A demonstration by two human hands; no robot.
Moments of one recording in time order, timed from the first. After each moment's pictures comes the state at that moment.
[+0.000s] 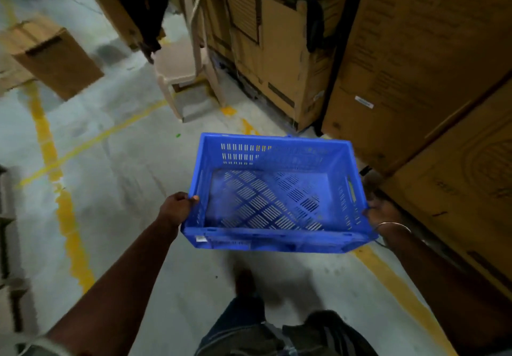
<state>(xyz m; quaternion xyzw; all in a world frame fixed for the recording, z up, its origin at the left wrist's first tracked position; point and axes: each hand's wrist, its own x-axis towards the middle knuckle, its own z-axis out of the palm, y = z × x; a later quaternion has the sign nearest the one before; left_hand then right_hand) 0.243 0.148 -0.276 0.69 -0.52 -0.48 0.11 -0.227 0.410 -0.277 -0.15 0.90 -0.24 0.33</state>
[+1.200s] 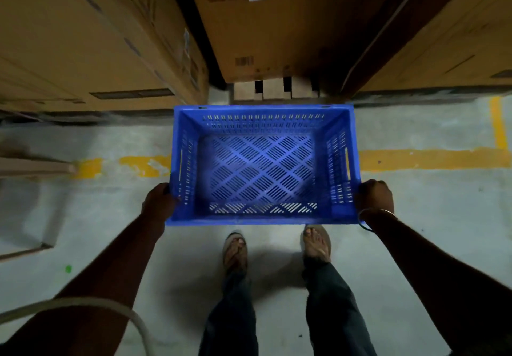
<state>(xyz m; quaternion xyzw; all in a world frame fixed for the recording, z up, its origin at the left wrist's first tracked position) -0.148 -0.287 -0.606 0.47 -0.75 -0.41 -0.24 -0.232 0.214 -0.583 0.20 0.94 -0.10 0.25</state>
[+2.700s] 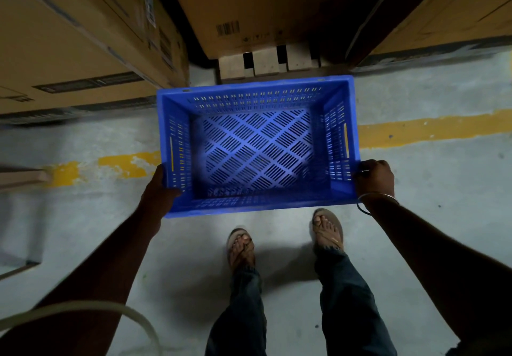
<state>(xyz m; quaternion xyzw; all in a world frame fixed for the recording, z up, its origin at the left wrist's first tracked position) -0.191 -0.281 -0.659 0.38 -0.74 -0.49 -0.26 -0.240 0.186 -0.657 0.28 0.92 -0.22 0.18</state>
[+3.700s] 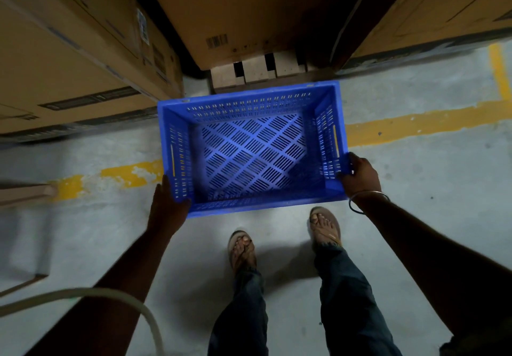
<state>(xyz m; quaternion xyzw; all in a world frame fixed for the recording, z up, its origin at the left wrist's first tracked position) -0.176 -0.250 -0.645 0.31 -0.86 -0.30 -0.28 -0.228 0.191 -0.648 0.24 0.90 -0.29 0.23</state>
